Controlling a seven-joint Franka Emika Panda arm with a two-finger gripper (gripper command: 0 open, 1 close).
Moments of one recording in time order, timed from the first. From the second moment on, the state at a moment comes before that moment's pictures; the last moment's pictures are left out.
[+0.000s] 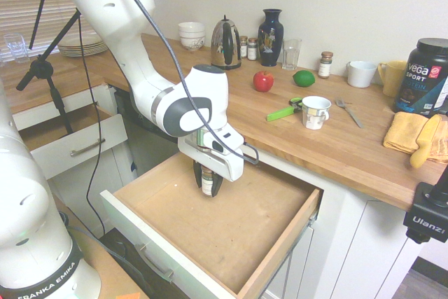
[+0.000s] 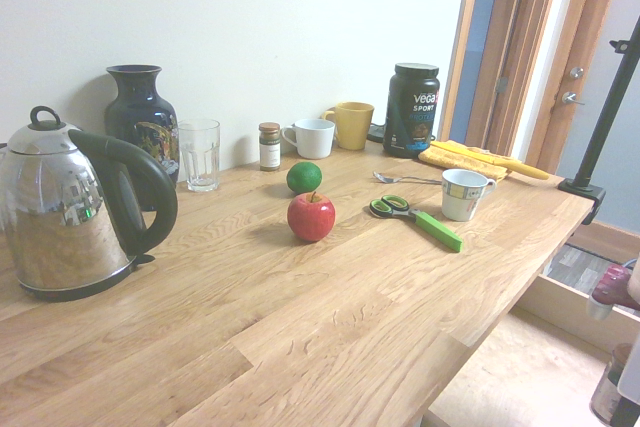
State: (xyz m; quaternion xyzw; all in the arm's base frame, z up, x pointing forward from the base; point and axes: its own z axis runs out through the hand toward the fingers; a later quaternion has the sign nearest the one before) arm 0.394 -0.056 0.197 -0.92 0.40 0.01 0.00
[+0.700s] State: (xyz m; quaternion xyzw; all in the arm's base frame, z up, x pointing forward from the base) arm 0.402 -0.062 0.143 -0.92 0.40 0.03 0.00
